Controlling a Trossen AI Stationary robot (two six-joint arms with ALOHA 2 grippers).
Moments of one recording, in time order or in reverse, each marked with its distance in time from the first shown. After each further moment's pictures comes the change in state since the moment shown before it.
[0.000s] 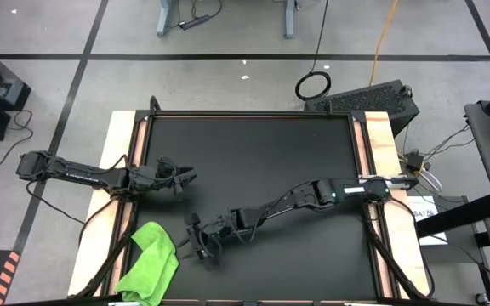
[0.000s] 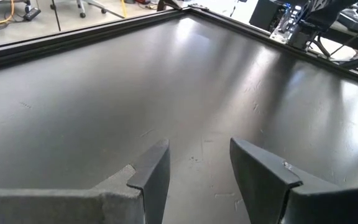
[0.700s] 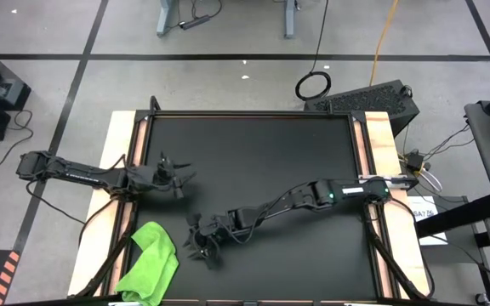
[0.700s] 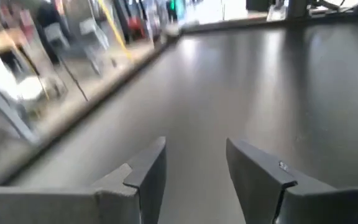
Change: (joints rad) left arm 0.001 0.000 0.000 0.087 -0.048 0.516; right arm -0.010 0.008 0.025 -0.167 0.003 0.009
